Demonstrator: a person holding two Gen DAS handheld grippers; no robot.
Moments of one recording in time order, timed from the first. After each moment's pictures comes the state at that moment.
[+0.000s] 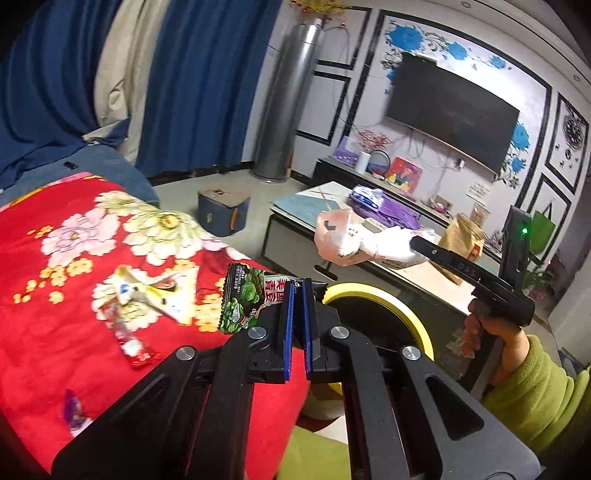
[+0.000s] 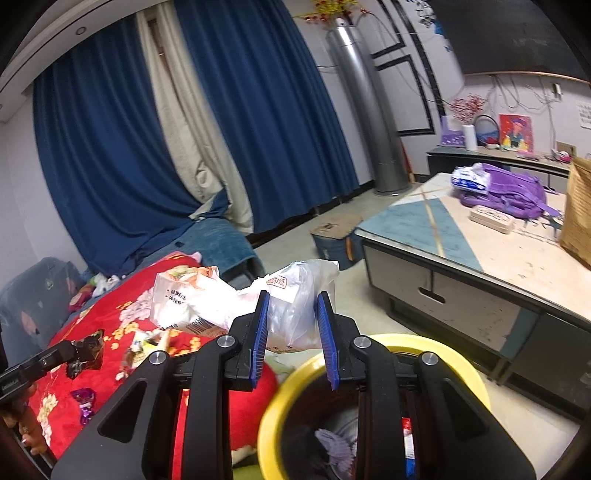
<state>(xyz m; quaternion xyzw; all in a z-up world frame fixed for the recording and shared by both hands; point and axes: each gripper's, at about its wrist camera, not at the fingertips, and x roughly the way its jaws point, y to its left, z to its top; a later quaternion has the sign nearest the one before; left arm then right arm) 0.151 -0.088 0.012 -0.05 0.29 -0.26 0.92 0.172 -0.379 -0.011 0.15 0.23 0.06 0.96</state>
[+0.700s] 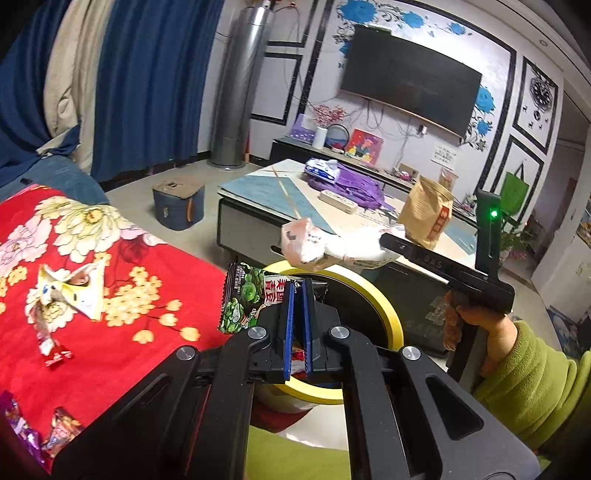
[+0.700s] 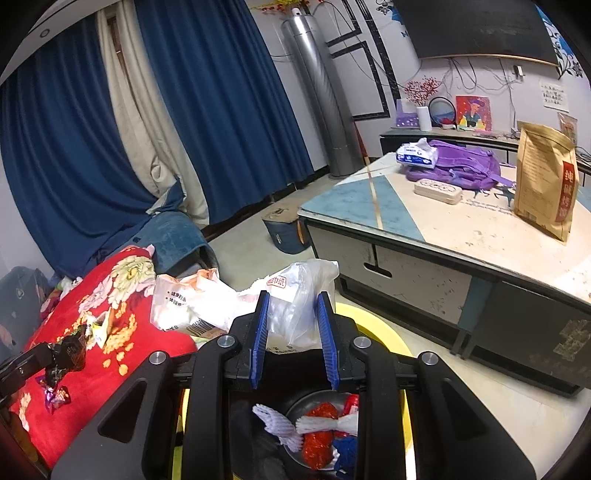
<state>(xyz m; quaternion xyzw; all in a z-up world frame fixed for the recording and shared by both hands) 0.141 -0.172 -0.018 -0.01 0.30 -0.33 0.90 0.144 -0.437 -0.058 0.16 0.27 -0.01 0.95</state>
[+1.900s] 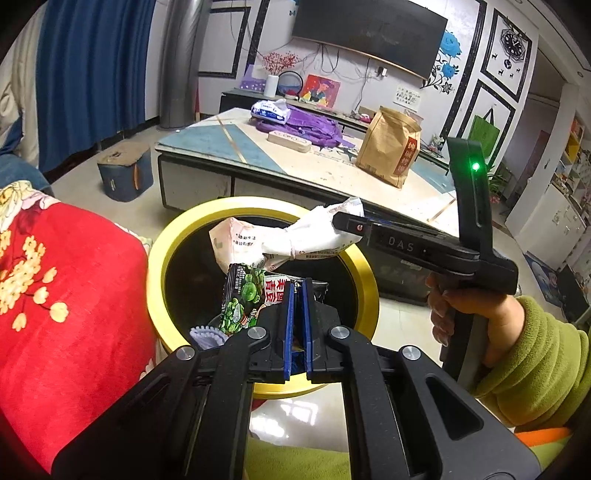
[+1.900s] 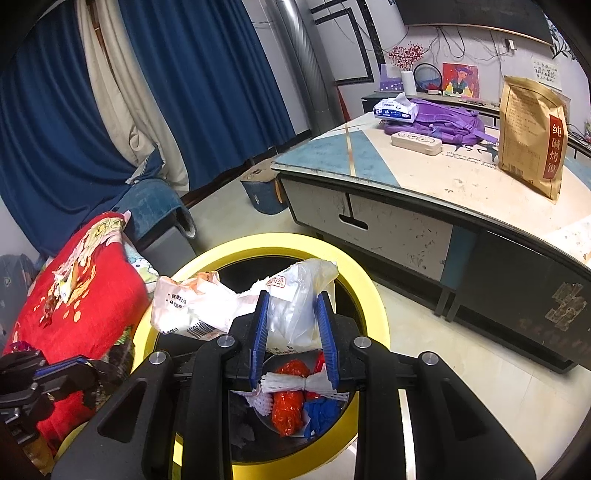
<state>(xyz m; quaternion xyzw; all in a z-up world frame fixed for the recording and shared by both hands) 0.152 -0.260 -0.087 0.05 0.36 -0.40 0.84 0.134 -0.458 -0.120 0.16 0.34 -0.03 0.93</state>
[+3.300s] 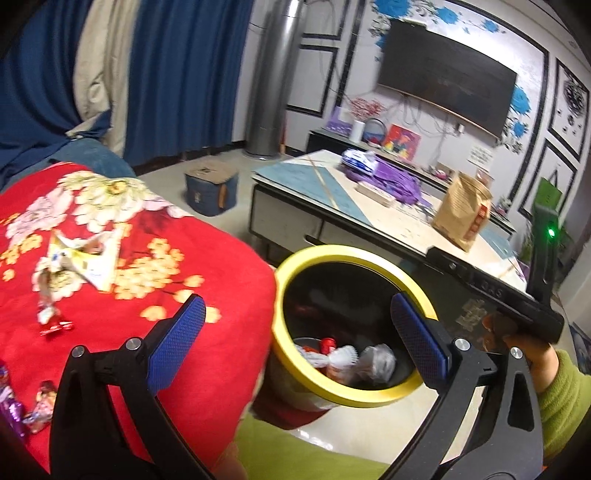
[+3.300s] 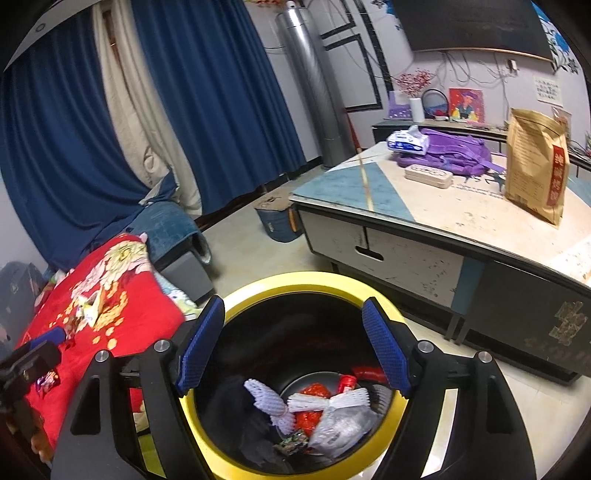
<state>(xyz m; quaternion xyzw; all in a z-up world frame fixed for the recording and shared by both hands) 0.153 -0.170 -0.044 -0.02 0.31 -0.24 0.92 0.127 -0.427 -0.077 0.16 0.28 -0.02 0.95</state>
